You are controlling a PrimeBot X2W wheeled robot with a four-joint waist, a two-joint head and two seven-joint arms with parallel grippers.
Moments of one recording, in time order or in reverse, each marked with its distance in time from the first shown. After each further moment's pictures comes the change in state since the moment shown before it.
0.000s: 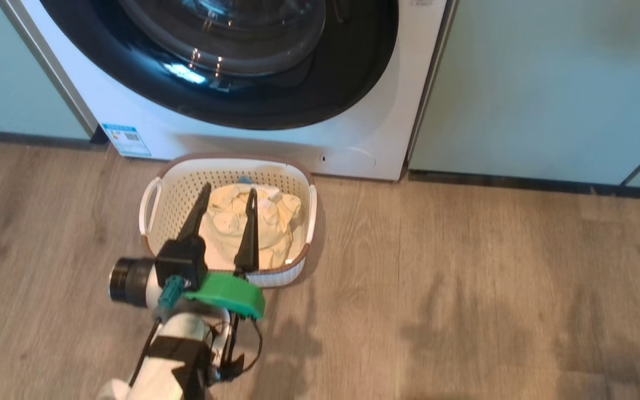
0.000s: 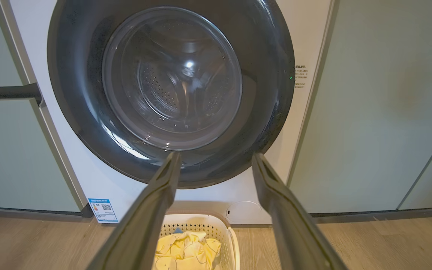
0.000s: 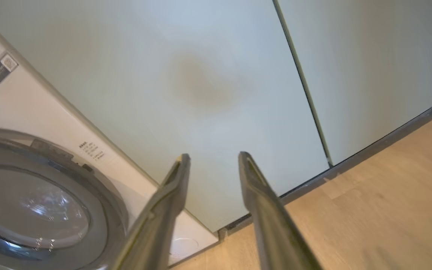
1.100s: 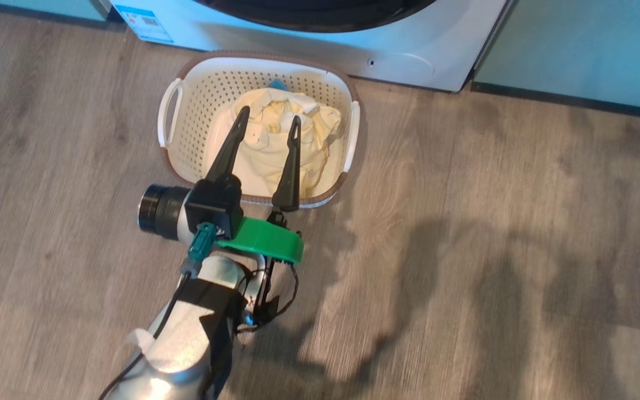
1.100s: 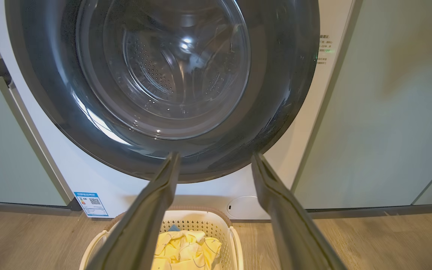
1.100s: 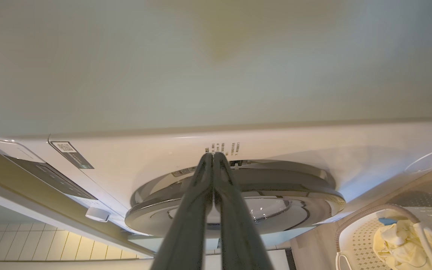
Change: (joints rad) left arm -0.205 -0.001 -0.129 -0.045 -0.036 0.055 -0.004; right arm -0.762 0.010 -0.046 0.417 0.846 0.000 0.560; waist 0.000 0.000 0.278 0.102
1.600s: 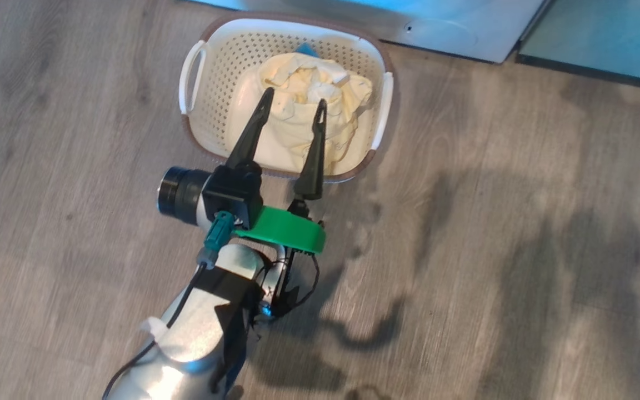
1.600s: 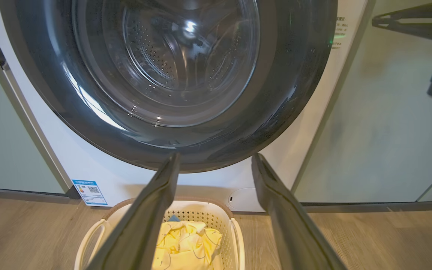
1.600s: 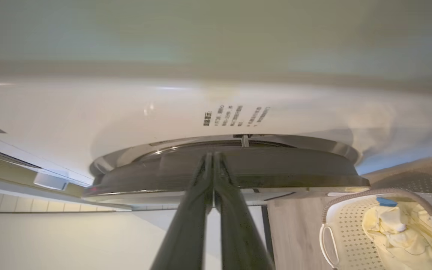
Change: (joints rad) left arm -0.055 -0.001 -0.070 -0.017 -0.042 0.027 0.000; right arm -0.280 0.000 0.132 0.172 -0.081 0.000 0.077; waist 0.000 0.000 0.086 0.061
